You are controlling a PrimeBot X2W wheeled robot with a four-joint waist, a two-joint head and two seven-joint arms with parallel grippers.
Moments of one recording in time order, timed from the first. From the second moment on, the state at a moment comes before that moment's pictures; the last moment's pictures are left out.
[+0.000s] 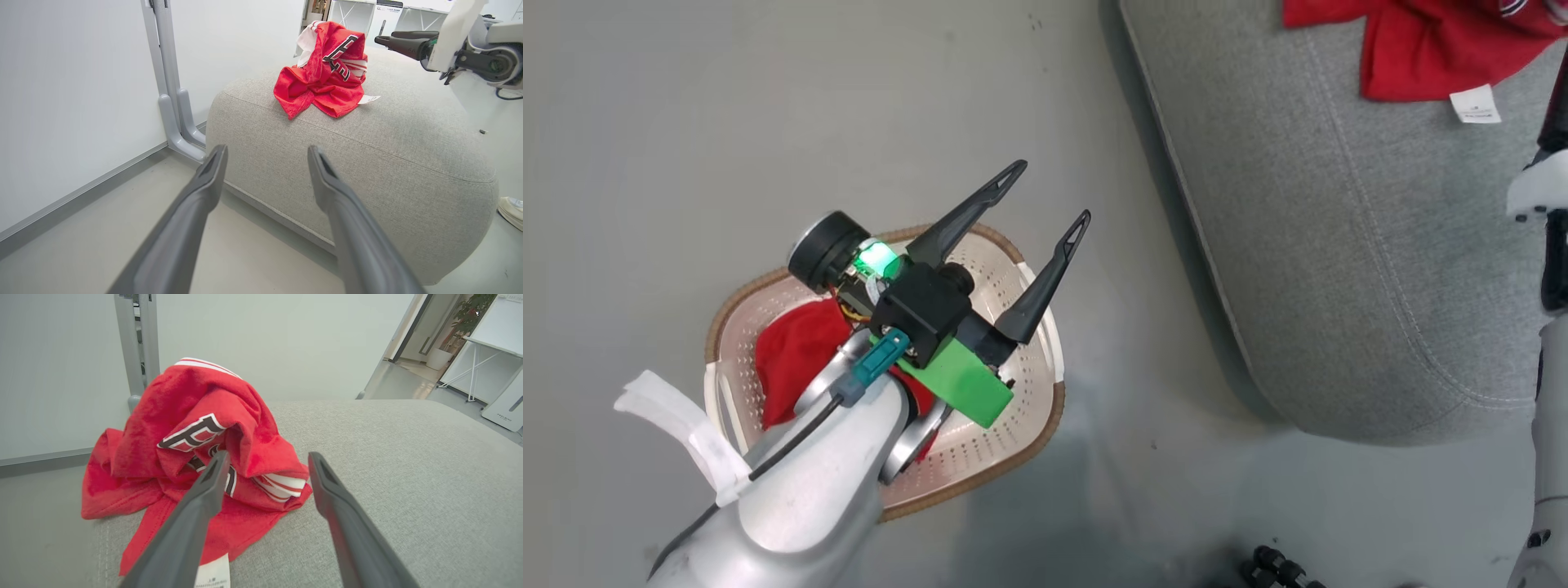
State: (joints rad) left arm -0.64 0.26 -0.74 0.20 -0.32 -0.10 -0.26; right arm -0.77 -0.16 -0.41 0.52 -0.05 0.13 -0.26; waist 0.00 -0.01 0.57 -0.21
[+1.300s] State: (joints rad) left arm -0.19 0.15 -0.13 0.20 -0.30 -0.04 -0.26; right arm -0.40 -0.06 0.07 0.26 0.12 0.13 -0.26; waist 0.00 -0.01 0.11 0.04
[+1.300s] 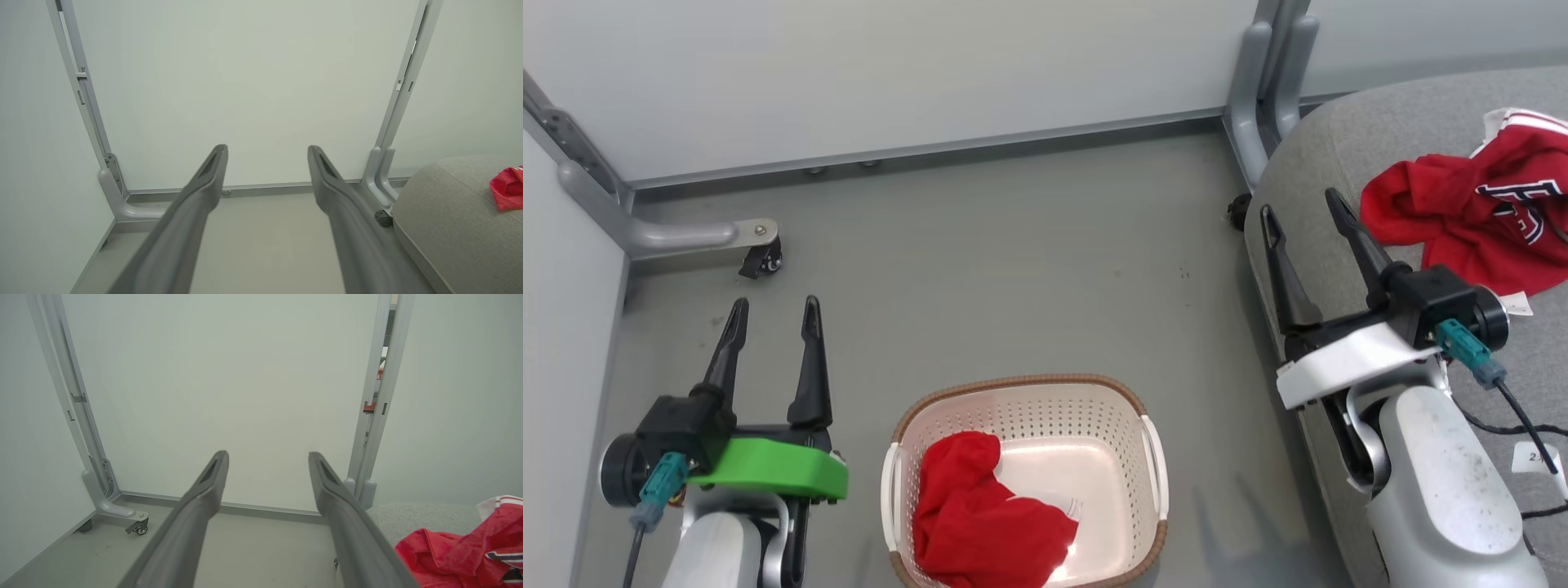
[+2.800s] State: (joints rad) left arm -0.05 0.06 -0.02 0.20 -0.19 -0.11 -0.26; right arm -0.01 -0.05 0.02 0.07 0.15 0.13 -0.26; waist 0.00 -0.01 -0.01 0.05
